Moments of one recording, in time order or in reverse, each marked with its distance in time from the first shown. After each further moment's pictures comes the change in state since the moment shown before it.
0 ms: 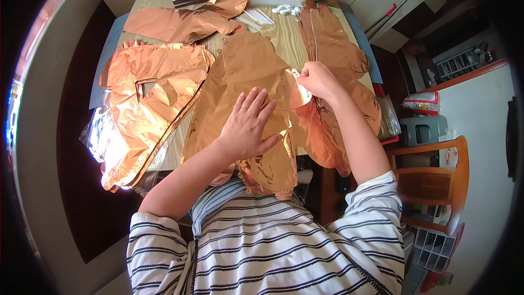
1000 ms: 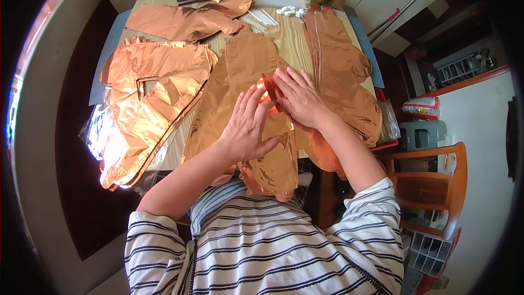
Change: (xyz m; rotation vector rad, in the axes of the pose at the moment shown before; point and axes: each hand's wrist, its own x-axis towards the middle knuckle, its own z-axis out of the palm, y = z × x) left_hand 0.000 -0.002 -0.001 -0.099 0.108 -0.021; right_hand -0.030 0.003 0.063 -0.314 0.295 -0.728
